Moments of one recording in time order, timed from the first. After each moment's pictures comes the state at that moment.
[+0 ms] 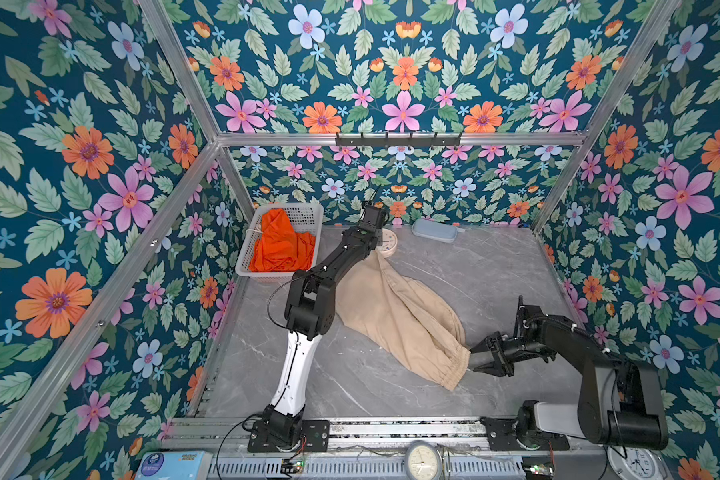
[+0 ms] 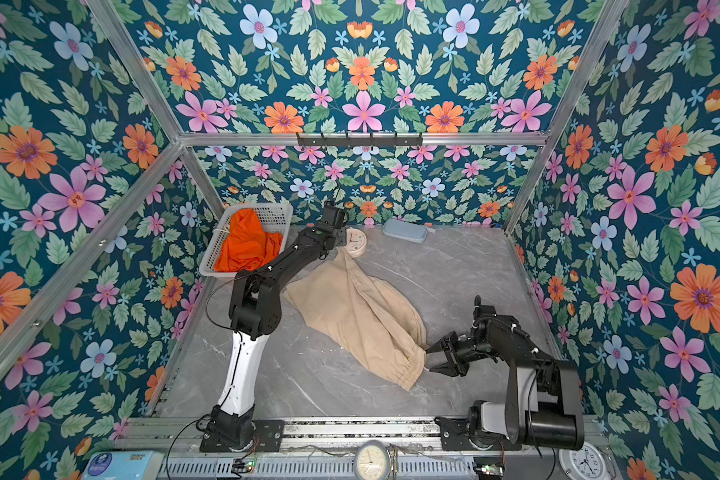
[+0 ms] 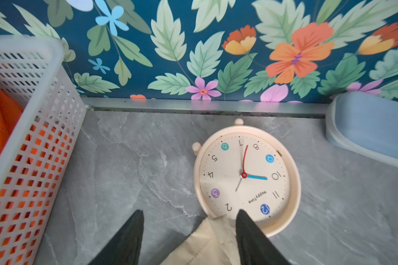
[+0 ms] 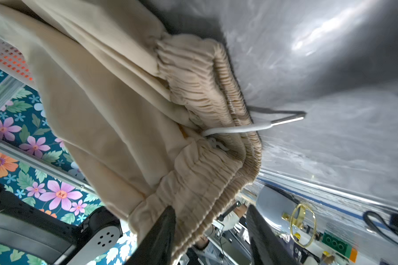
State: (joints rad) left arm -0.48 2.29 2.05 -0.47 -0.40 -0.29; right arm -0.13 1.28 0.62 -1.00 -0.92 0.72
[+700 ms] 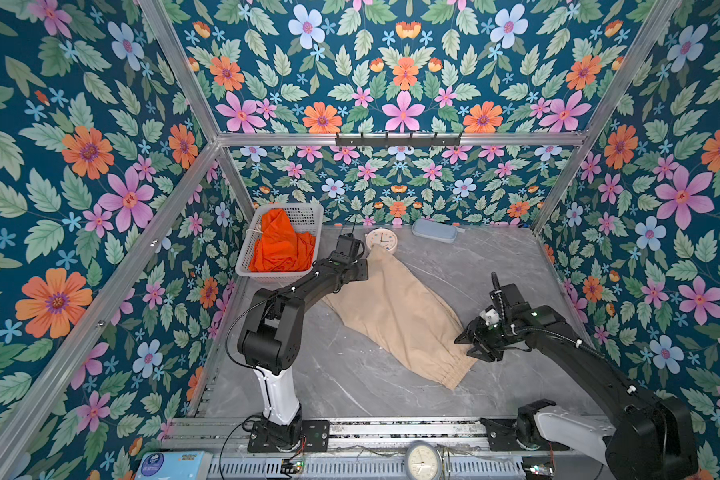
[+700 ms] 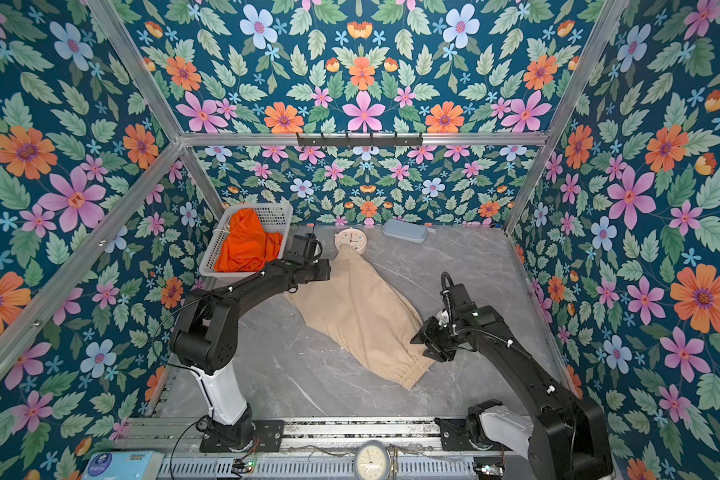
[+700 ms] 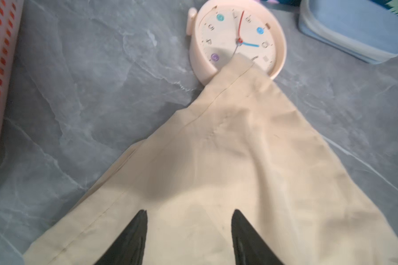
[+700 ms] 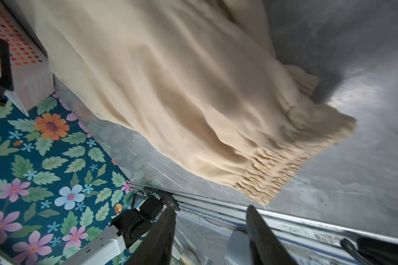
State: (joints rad) left arm -0.41 1.87 1.29 -0.28 -0.04 -0.36; right arm 0.35 1.17 0.77 -0.83 -0.55 0.95
